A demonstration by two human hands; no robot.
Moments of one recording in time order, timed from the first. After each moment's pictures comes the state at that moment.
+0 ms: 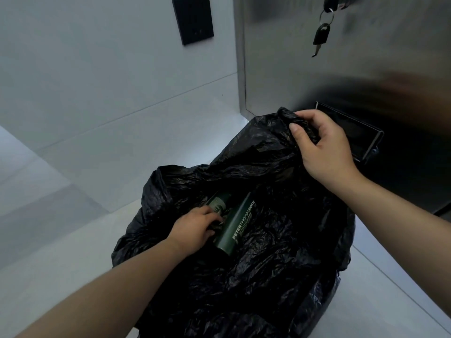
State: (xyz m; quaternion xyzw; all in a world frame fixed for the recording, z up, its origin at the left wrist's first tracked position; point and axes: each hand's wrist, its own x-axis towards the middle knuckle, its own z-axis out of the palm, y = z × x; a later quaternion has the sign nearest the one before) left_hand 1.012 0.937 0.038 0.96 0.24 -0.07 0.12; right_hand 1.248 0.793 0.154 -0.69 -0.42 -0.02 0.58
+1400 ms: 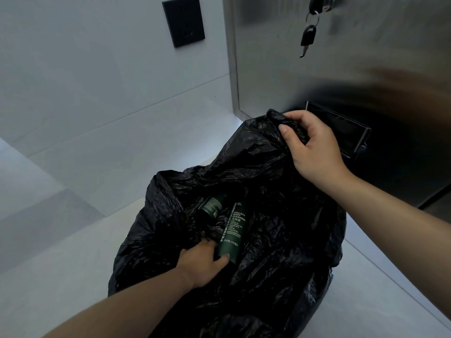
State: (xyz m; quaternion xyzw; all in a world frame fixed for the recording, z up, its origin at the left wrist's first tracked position) left_hand 0.998 0.889 -0.004 0.89 0.36 -0.21 0.18; right_hand 1.243 0.791 0.155 -0.69 -0.43 -0.02 0.59
